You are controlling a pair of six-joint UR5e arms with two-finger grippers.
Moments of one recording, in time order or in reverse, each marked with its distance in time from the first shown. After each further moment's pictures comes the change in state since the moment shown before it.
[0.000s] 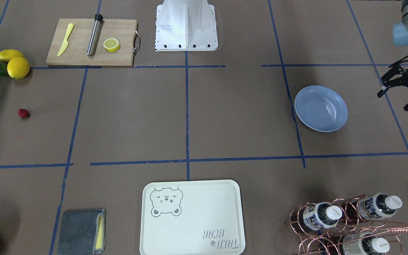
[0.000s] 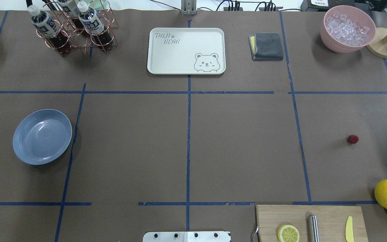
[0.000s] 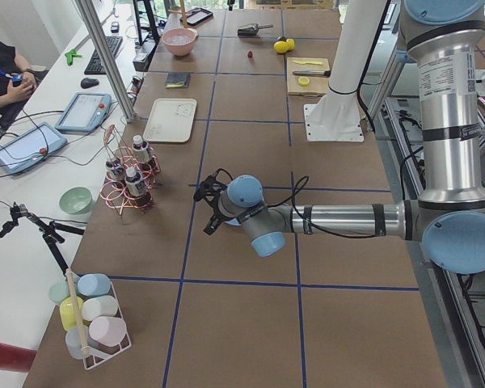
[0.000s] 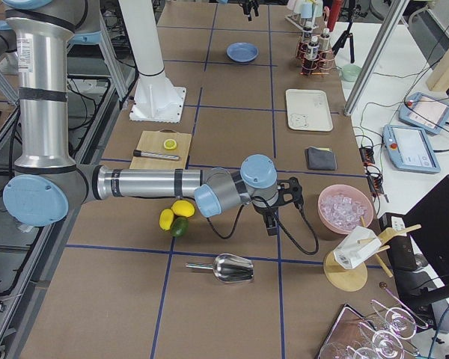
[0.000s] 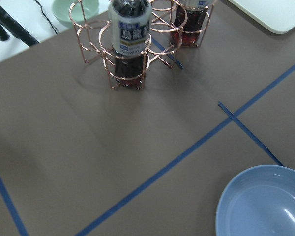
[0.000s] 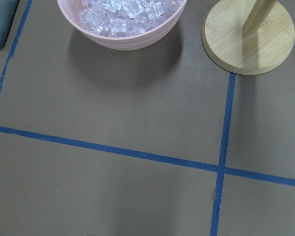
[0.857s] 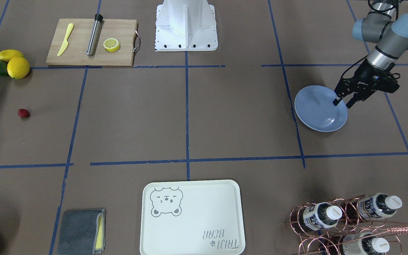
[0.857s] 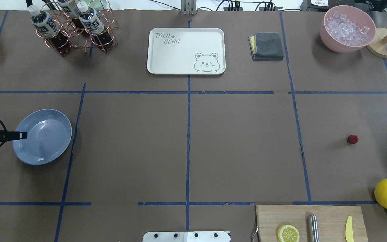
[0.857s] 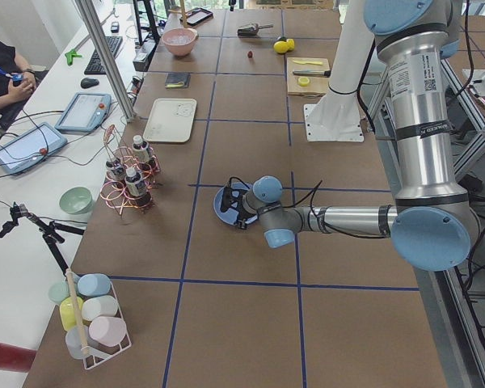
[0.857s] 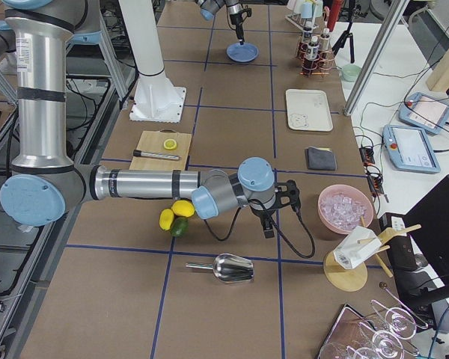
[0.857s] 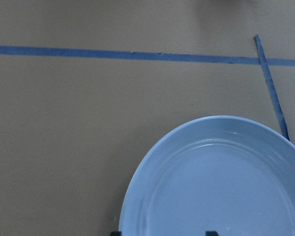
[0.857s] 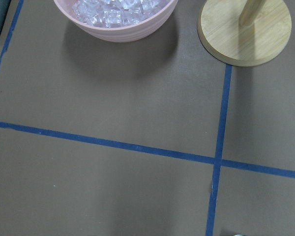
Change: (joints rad) left arm 0.345 0.030 0.025 -0.099 0.299 -0.543; right arm 0.001 -0.015 0.001 0.001 -0.001 -0.002
